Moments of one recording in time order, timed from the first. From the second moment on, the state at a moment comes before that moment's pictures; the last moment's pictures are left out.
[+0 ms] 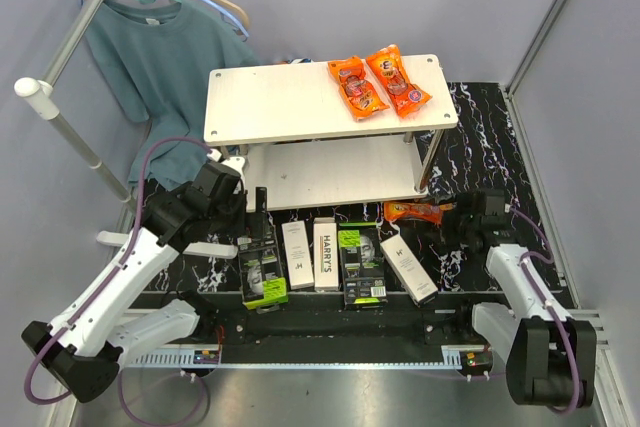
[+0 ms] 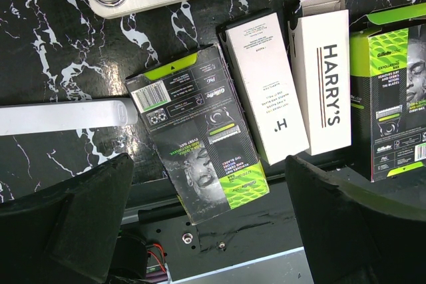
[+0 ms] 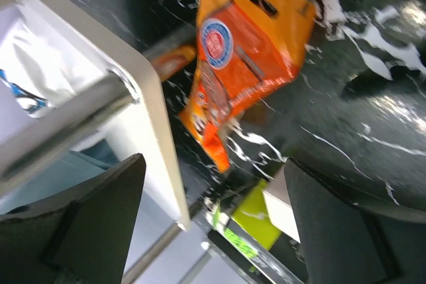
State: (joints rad) left arm -0.59 0.94 1.05 -1.07 -0.09 -0.46; right arm -0.03 0.94 0.42 -0.32 -0.23 1.41
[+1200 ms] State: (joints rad) left arm -0.59 0.91 1.04 -1.07 -0.09 -0.46; right arm -0.22 1.32 0.30 0.13 -0.43 1.43
